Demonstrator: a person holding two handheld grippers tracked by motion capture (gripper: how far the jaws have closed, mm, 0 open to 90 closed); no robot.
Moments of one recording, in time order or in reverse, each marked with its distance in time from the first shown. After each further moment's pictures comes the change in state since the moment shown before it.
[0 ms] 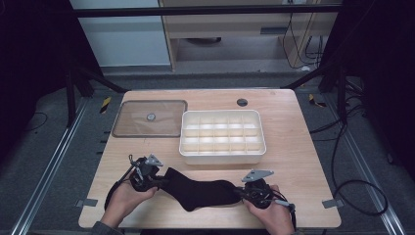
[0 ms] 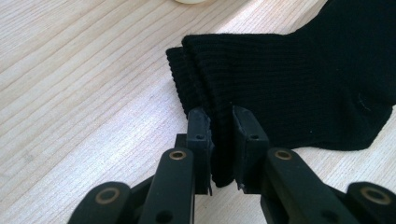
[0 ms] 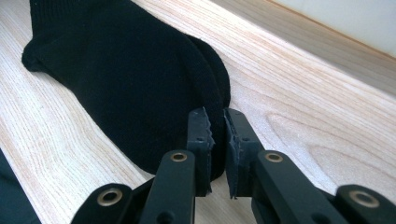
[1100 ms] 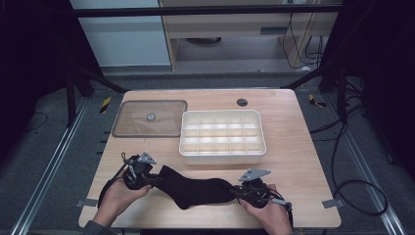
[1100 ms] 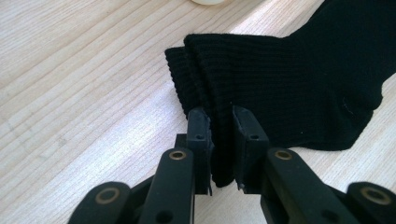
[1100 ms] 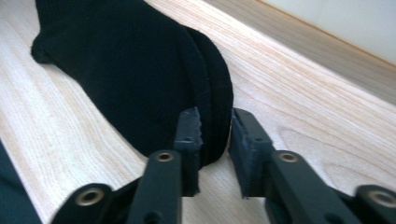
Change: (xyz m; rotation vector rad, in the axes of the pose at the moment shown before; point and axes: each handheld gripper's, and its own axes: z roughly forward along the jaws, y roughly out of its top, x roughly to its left) left arm 0.010 -0.003 -0.016 -0.003 0.008 -0.010; right arm 0.004 0.005 0.004 -0.009 0.022 -0.012
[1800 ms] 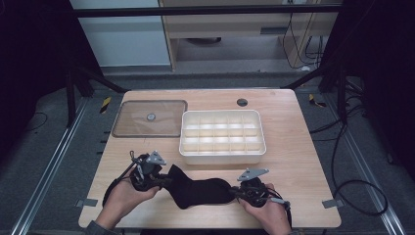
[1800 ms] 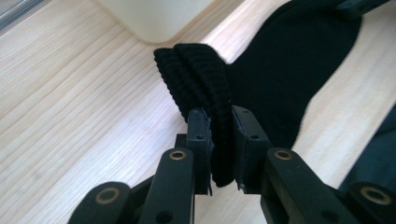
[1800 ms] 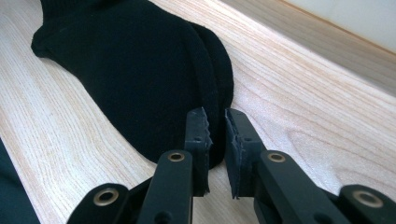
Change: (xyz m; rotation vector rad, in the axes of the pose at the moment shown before) left arm -0.039 0.027 -0.017 -0.015 -0.052 0.089; right arm -0.001 0.001 0.006 0.018 0.023 0.004
